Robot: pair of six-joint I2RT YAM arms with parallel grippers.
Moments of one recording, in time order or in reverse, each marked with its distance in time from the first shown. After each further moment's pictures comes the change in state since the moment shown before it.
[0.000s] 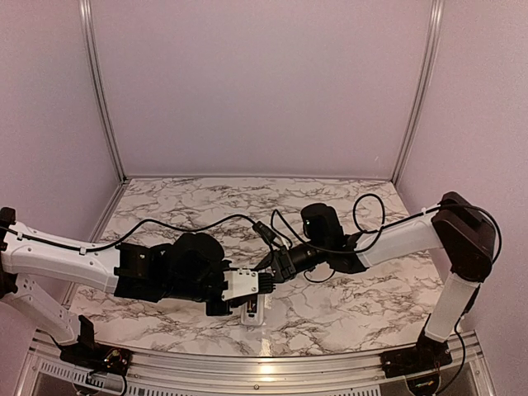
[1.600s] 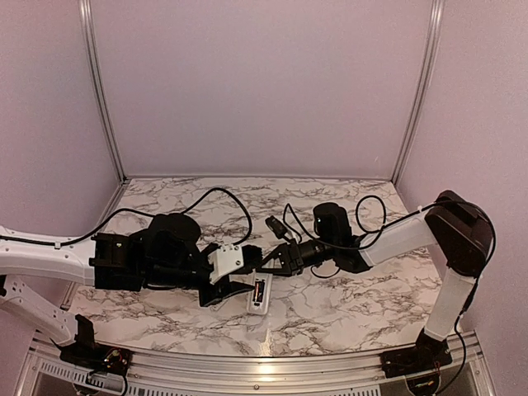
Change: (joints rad) left arm 0.045 -0.144 0.000 0.007 0.097 -0.168; right arm -0.092 0.031 -0.060 0.166 -0.021 0.106
